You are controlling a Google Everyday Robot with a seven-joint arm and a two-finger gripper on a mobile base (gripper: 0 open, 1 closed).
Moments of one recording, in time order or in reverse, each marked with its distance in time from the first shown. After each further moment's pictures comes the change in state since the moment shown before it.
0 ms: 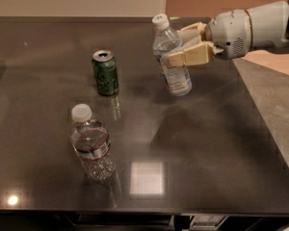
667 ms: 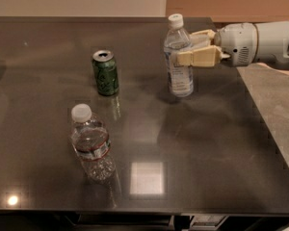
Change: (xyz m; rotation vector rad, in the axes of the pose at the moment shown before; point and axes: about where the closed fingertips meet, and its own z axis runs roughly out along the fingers) arm 0.020 -0.022 -0.019 0.060 -0.141 0.096
